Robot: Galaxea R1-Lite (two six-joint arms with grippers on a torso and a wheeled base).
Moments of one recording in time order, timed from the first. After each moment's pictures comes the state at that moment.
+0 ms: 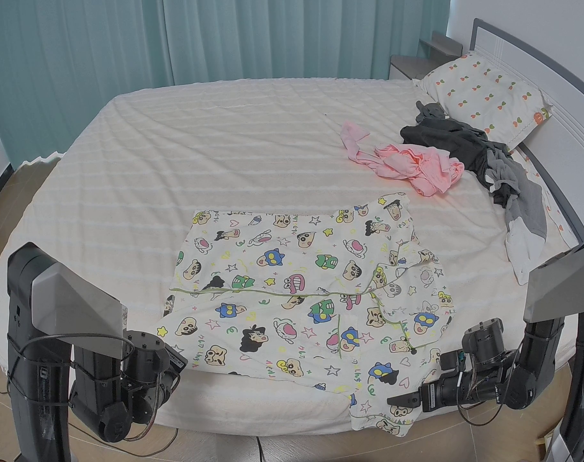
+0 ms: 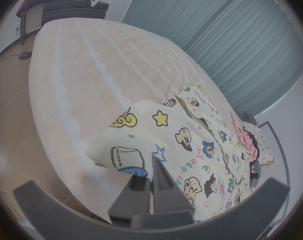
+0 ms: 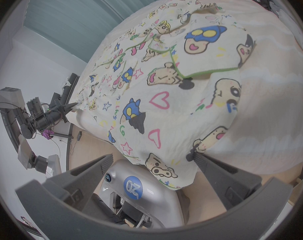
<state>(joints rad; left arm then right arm) -0.37 2.36 -0.18 -1.55 0.39 -1.09 0.33 2.26 -0.24 -1.11 0.36 0.25</state>
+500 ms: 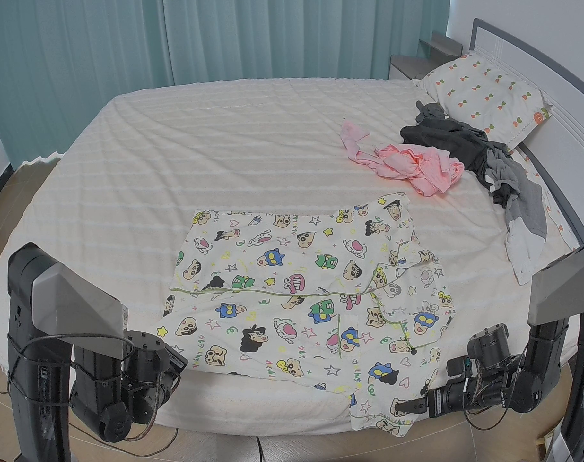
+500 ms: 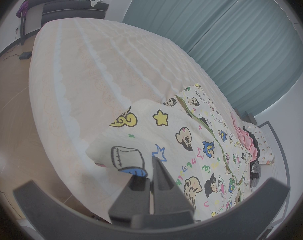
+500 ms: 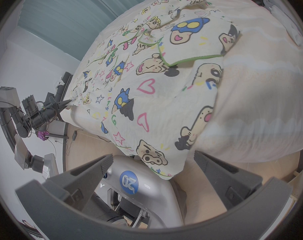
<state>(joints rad) -0.37 2.36 -0.18 -1.55 0.39 -1.09 0.32 2.25 -0.18 -1.11 0.32 0.25</state>
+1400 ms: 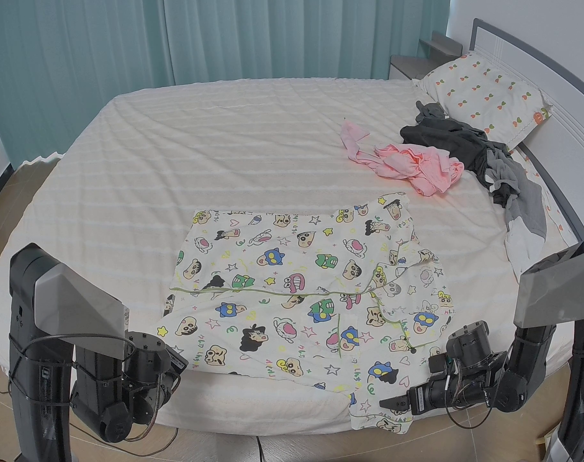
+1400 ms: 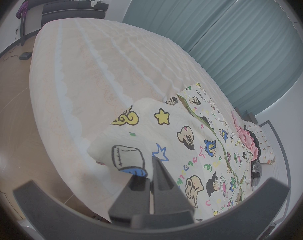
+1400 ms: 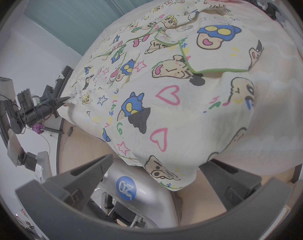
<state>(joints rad) -0.37 2.37 -0.18 -1.55 0.39 -1.09 0.41 2.26 -0.29 -1.05 0.23 0.25</state>
